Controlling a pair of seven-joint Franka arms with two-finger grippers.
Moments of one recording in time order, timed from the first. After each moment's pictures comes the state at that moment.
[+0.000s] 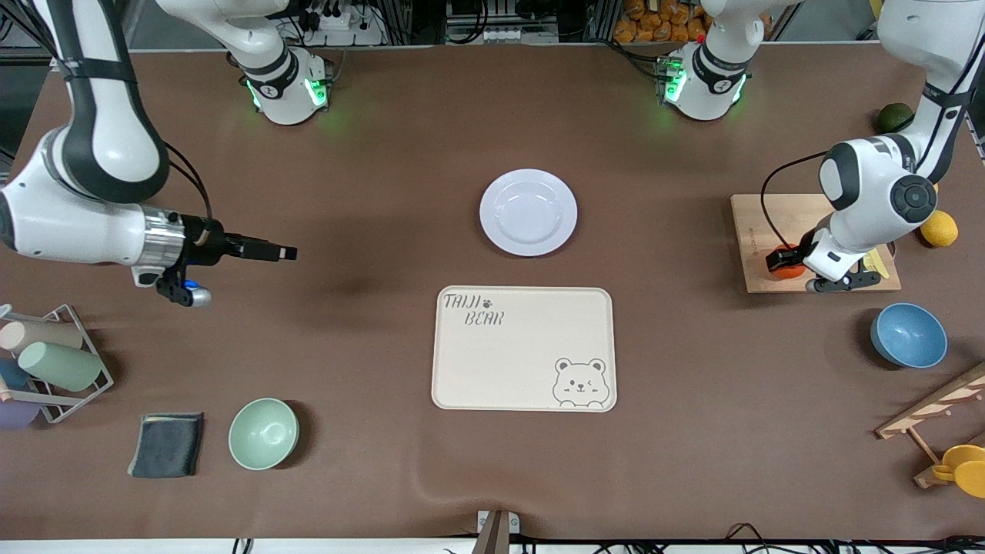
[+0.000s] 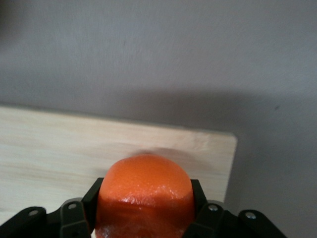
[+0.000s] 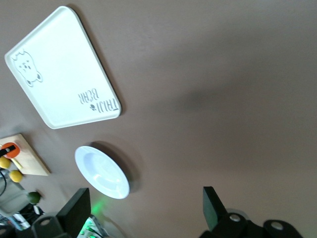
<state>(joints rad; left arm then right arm) 0.25 0.24 -0.07 -2.36 0.08 2.57 0.00 0.08 0.16 -0.05 -2.00 0.67 1.85 0.08</state>
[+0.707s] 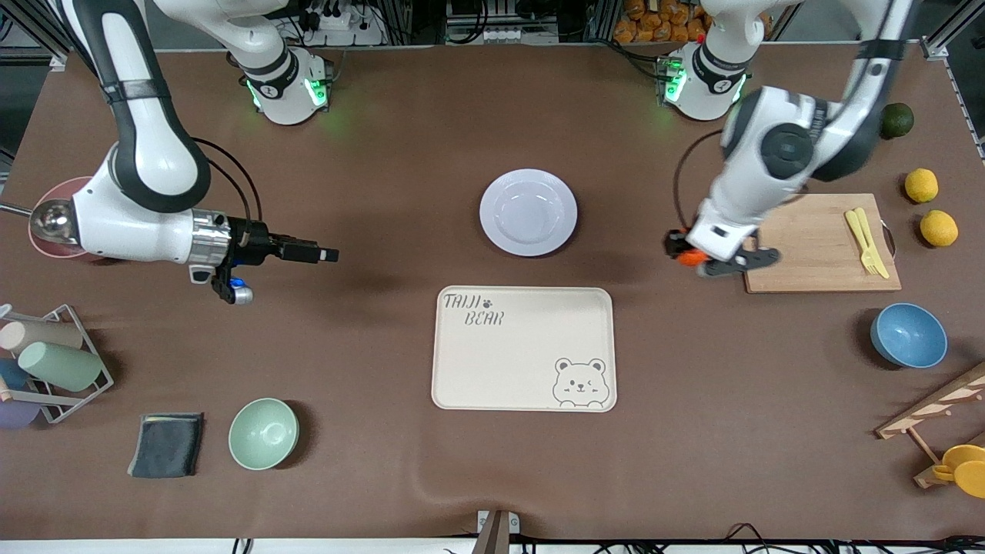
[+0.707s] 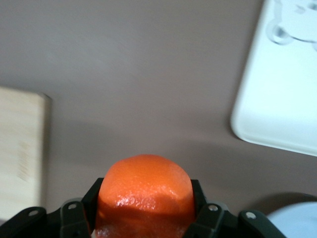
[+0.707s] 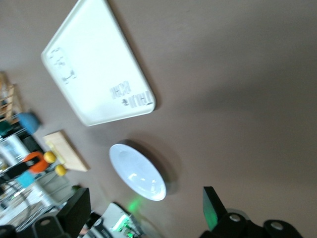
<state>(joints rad) 0.24 0.07 -0.64 -2.23 0.06 2.25 -0.65 0.14 0.17 -0.05 -2.12 0.94 1.95 -0.05</state>
